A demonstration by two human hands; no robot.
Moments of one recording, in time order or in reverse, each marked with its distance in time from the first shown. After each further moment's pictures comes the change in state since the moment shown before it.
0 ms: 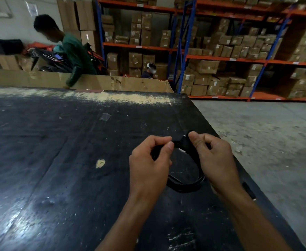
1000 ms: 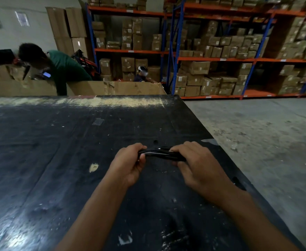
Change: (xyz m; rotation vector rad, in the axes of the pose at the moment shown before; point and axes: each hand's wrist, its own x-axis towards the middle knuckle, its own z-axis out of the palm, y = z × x) left_hand 0.050 -0.025 -0.009 -0.443 -0.013 -0.956; right_hand -0.014 0.016 -0.024 -0.684 -0.306 -0.567
